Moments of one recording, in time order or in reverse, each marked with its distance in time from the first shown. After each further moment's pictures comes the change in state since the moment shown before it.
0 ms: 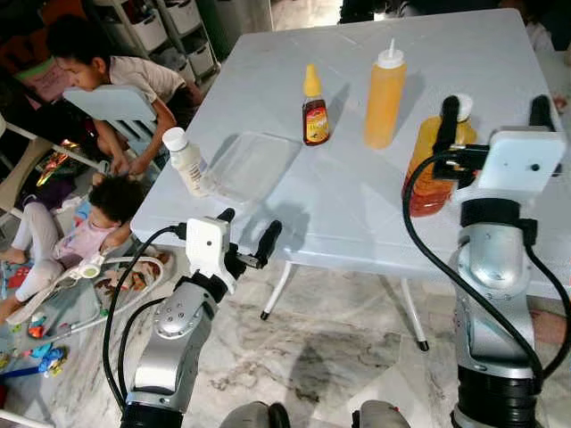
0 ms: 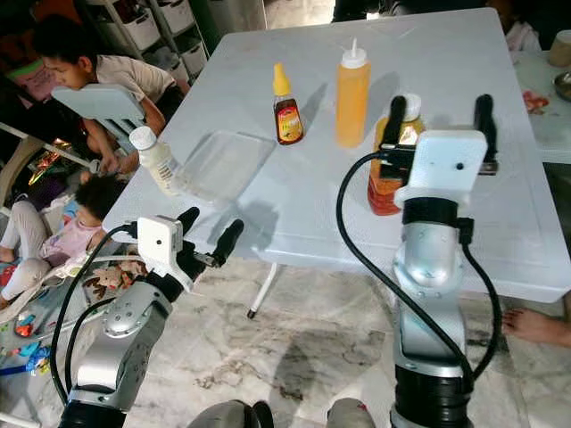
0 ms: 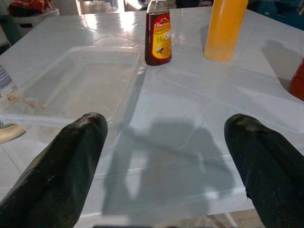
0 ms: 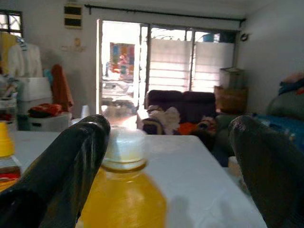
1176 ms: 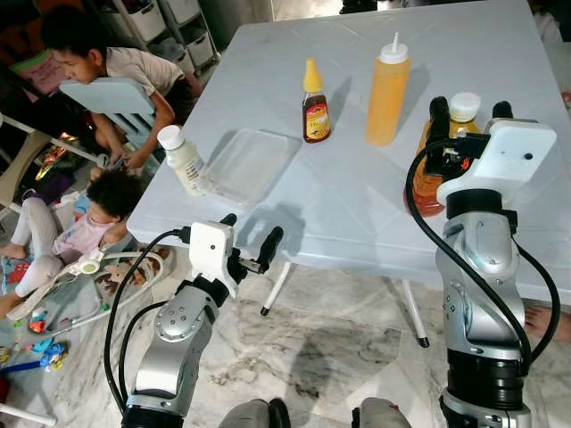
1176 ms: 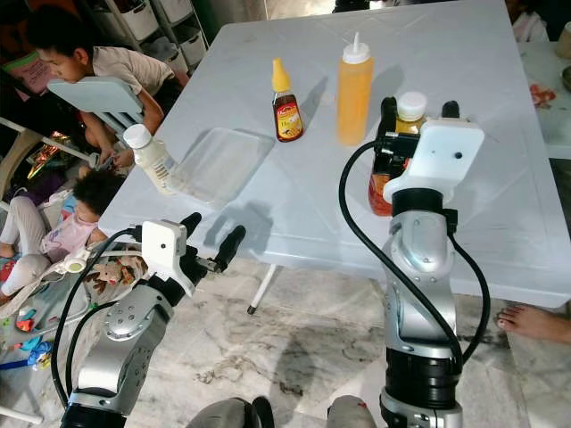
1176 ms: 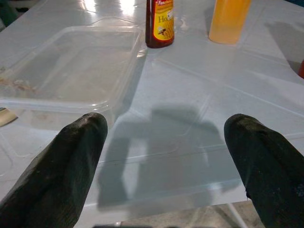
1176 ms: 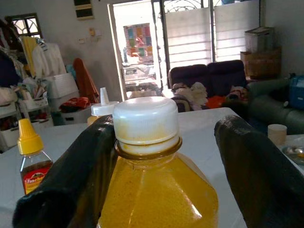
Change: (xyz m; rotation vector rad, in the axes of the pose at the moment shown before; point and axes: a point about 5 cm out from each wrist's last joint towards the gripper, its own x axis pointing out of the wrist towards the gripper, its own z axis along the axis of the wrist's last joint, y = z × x) left arm -0.002 -0.002 -0.005 0.012 0.034 0.001; right arm 0.013 0.008 -0.011 0.188 0.074 0.040
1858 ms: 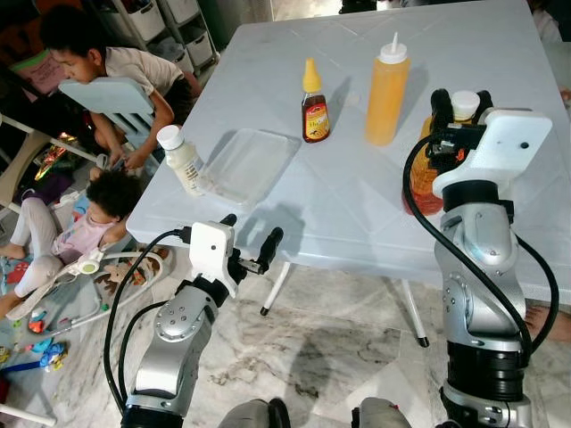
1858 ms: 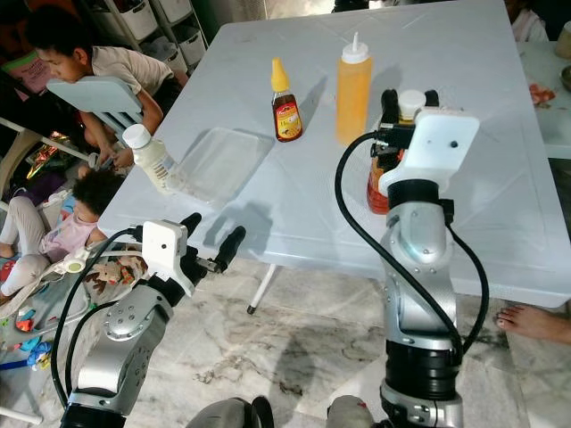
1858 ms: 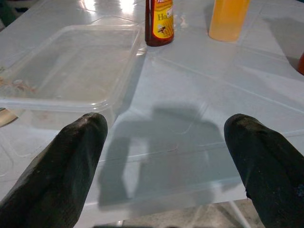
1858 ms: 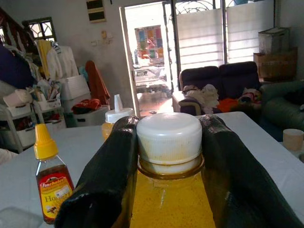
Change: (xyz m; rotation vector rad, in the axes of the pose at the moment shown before) left arm 0.000 0.001 0.000 0.012 0.007 0.001; right arm 0.006 0.006 0.005 0.026 -0.003 0.046
